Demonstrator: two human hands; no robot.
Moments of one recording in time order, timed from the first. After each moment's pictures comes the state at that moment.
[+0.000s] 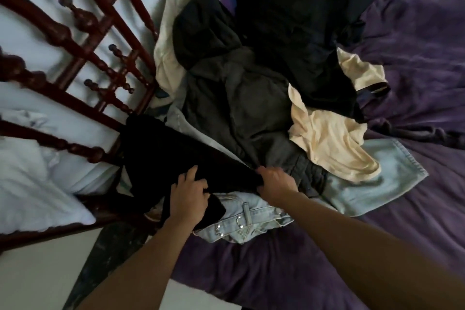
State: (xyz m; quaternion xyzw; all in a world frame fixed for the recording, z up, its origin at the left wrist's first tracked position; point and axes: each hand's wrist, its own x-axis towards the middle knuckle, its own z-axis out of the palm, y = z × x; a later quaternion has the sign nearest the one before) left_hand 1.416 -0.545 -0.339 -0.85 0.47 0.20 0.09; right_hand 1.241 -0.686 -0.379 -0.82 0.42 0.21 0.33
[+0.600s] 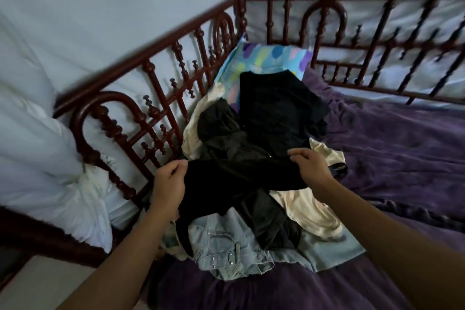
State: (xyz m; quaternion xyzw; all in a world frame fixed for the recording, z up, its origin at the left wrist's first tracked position) left_hand 1.379 -0.558 -0.107 -0.79 0.22 0.20 -0.54; right_hand 1.148 -0.763 -0.133 -0.61 0.50 -0.27 0.56
